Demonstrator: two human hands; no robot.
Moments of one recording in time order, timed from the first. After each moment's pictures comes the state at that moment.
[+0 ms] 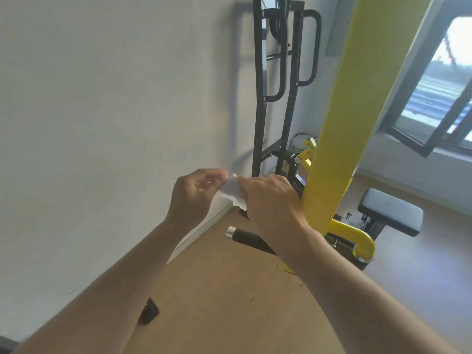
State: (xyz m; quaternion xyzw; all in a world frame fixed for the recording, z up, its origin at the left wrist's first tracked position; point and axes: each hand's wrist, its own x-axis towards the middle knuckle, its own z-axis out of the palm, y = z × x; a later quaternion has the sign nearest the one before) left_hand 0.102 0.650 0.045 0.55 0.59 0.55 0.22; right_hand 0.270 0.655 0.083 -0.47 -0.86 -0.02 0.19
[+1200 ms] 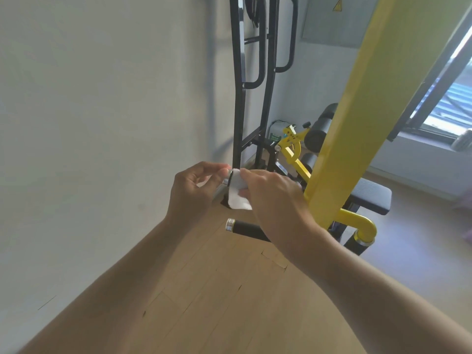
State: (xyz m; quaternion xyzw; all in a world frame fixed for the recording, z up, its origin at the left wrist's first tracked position) left_hand 0.100 0.674 0.032 0.56 0.54 0.56 0.28; right_hand 0.265 0.659 0.086 -0.52 -0.84 -0.04 0.15
